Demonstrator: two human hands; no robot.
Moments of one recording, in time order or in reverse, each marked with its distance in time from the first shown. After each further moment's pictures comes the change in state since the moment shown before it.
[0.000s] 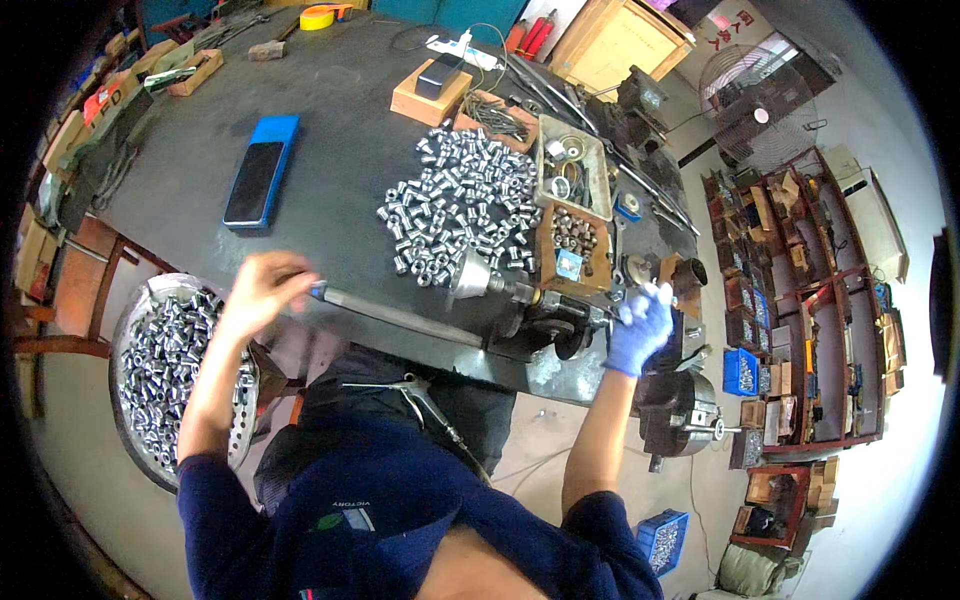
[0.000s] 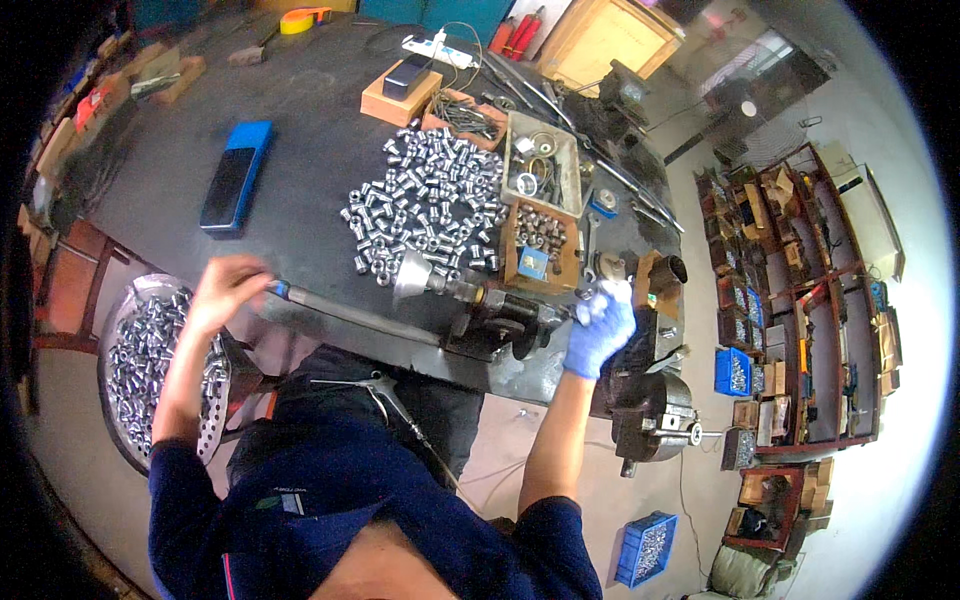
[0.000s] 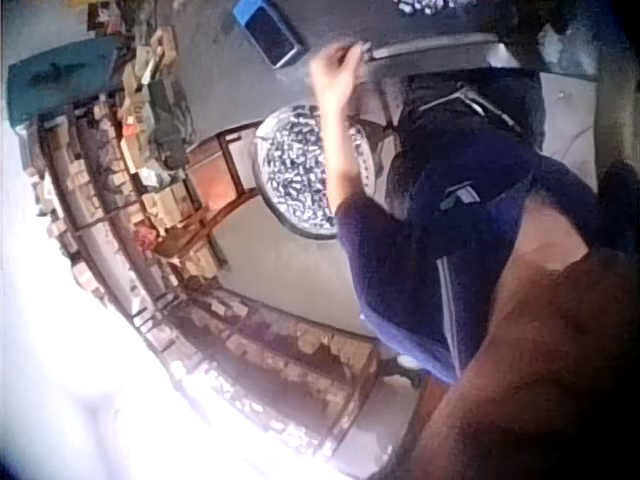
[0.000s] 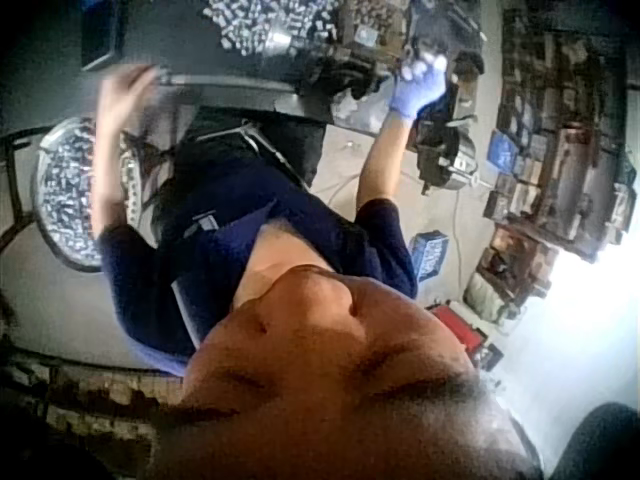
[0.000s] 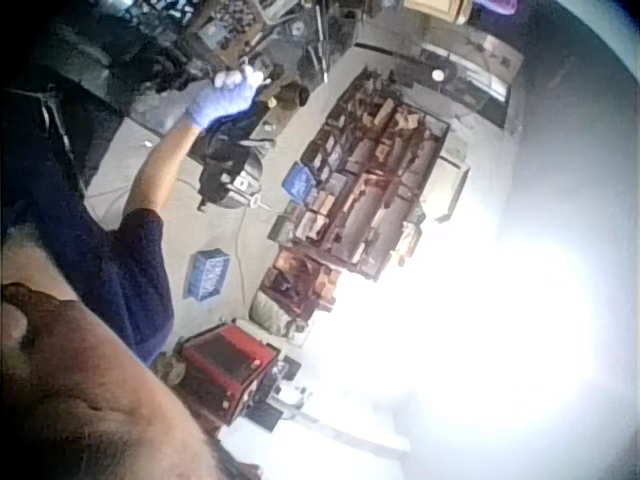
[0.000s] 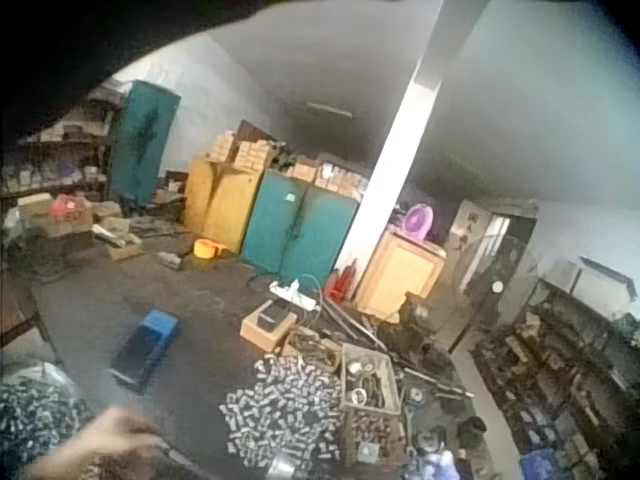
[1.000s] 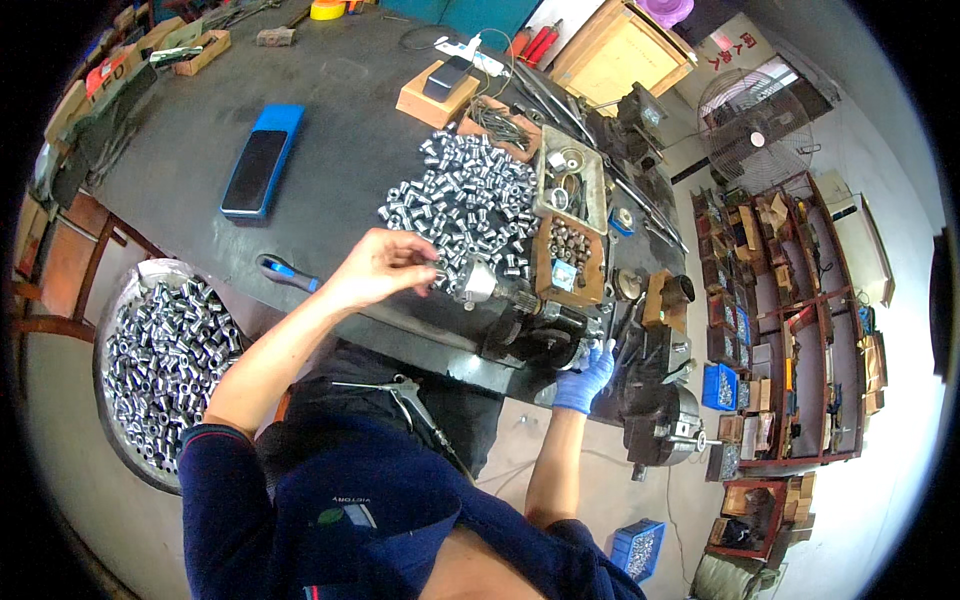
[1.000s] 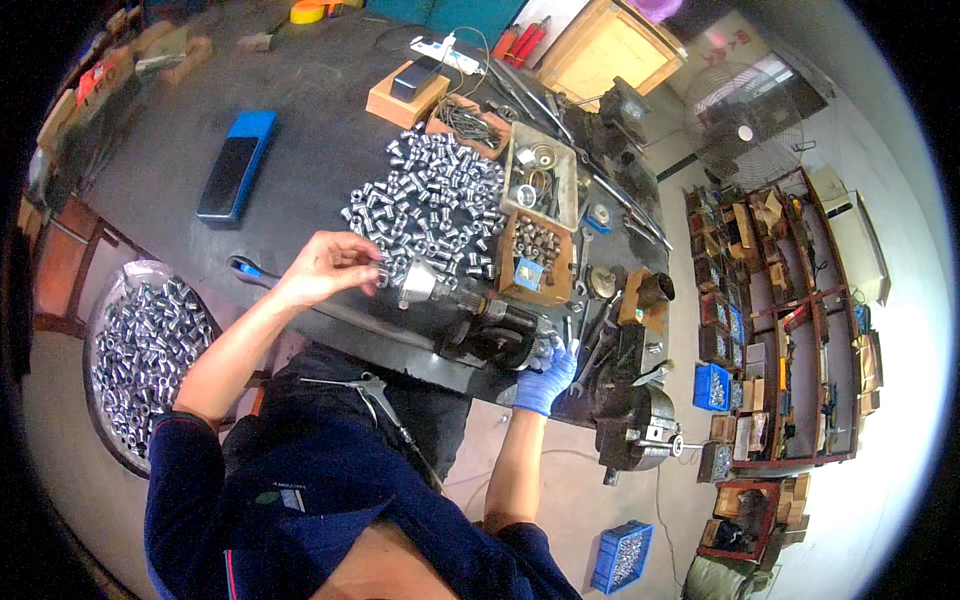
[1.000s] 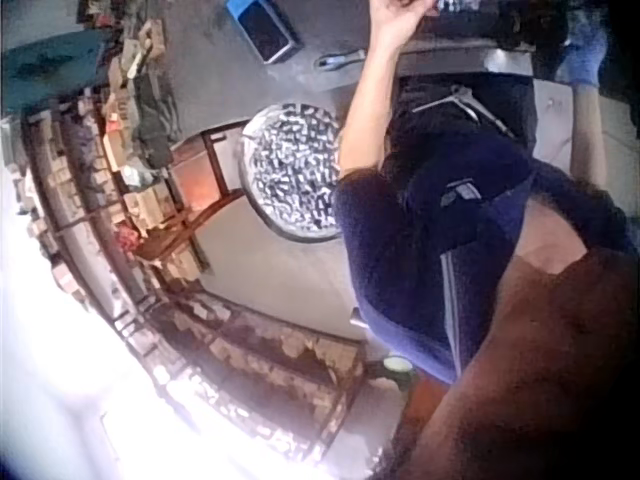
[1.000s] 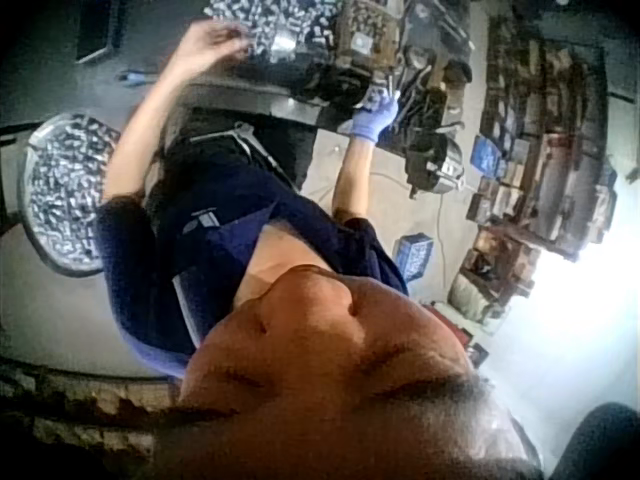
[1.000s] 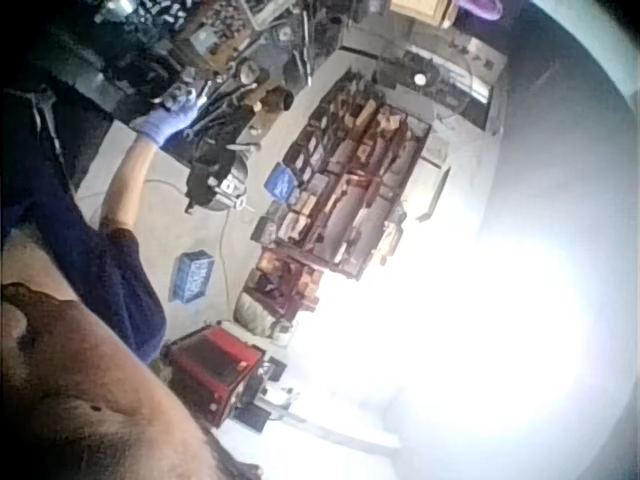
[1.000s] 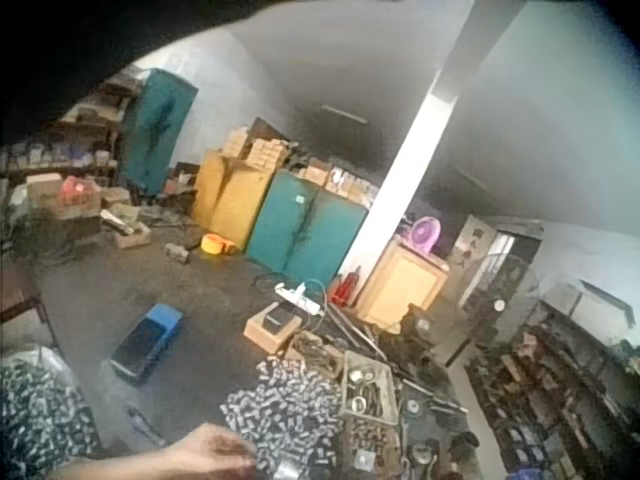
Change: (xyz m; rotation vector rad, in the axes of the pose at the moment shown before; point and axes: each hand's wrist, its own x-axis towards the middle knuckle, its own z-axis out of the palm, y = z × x) left_hand 0.066 0.008 0.096 -0.473 -0.307 0.124; right_hand -0.041 0.059 -0.089 0.207 0.088 0.413
